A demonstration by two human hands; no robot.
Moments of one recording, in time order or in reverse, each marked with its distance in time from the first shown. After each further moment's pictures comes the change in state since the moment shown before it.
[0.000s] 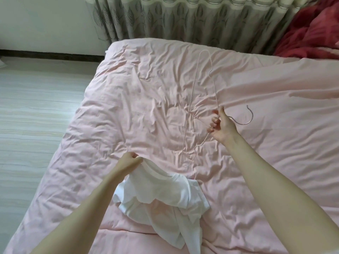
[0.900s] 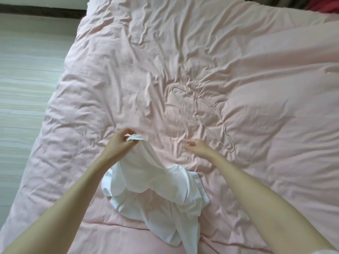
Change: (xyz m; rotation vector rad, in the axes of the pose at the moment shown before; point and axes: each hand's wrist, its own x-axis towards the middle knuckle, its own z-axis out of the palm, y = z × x) left_hand 0.084 0.008 0.017 -0.032 0.030 0.167; right_hand 0.074 0.124 -0.050 -1.310 -0.357 0.246
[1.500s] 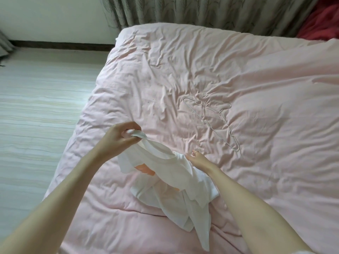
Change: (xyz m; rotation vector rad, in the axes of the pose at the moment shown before) left_hand -0.112 0.022 -0.082 0.153 0.014 0.460; right_hand -0.082 -0.003 0.073 0.146 0.022 0.069
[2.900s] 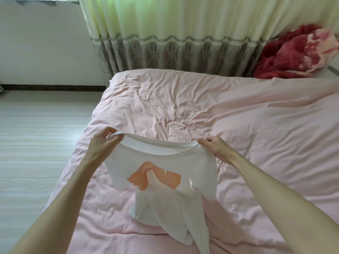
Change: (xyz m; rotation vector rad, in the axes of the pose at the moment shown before) left_hand -0.033 0.018 -0.048 -0.113 0.337 -0.093; right_hand -0.114 -0.047 -0.083 0.262 0.193 -0.391
